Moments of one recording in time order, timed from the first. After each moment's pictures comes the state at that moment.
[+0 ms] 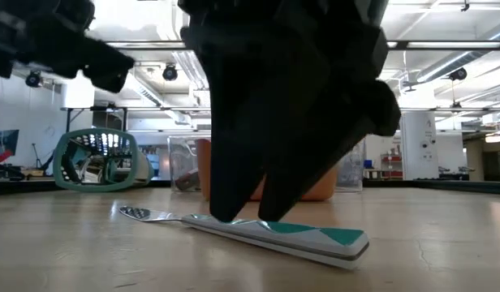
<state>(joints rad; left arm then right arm) -0.13 0.58 0.18 0.27 0.11 0.04 0.54 2.36 1.92 -0.83 0.23 1.20</state>
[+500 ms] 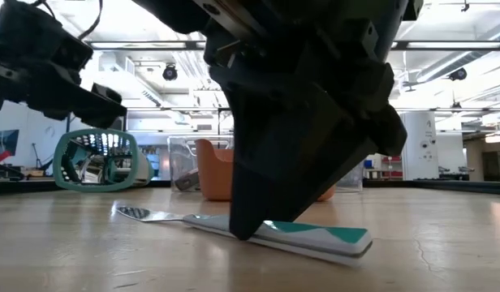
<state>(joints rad) -0.06 0.58 0.01 0.37 0.13 0.01 0.54 2.35 1.79 -0.74 0.25 1.23</state>
